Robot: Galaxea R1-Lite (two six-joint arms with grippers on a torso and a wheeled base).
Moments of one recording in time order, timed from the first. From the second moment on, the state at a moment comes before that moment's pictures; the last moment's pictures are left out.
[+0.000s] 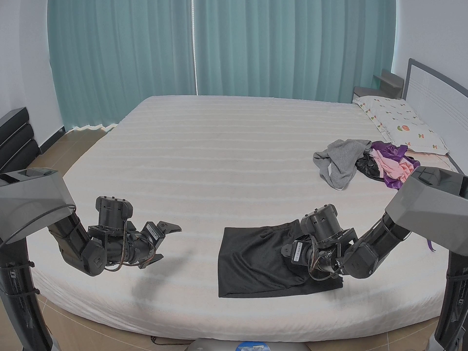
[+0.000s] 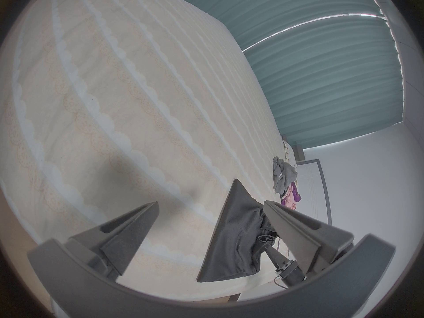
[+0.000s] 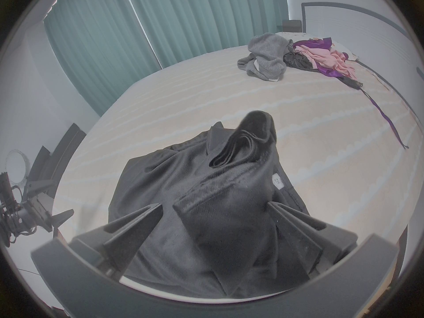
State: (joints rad) left arm -0.20 2.16 -0.67 -0.83 -0.32 -1.02; right arm 0.57 2.23 -0.88 -0.49 -0.29 0.67
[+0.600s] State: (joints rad) left arm -0.20 2.16 -0.67 -0.83 -0.32 -1.02; right arm 0.54 2.31 -0.95 -0.43 -0.33 0.62
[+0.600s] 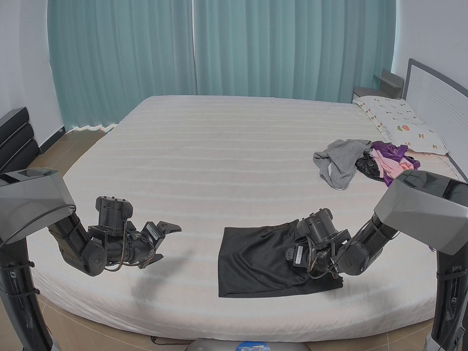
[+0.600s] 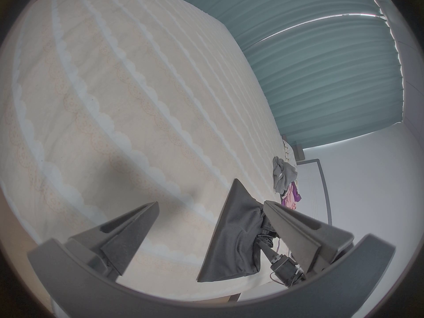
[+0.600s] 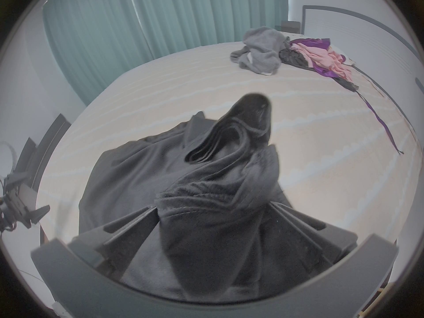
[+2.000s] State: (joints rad) left arm -0.20 2.16 -0.67 -0.83 -0.32 -1.02; right arm 0.29 2.04 -0.49 -0.77 0.10 0.66
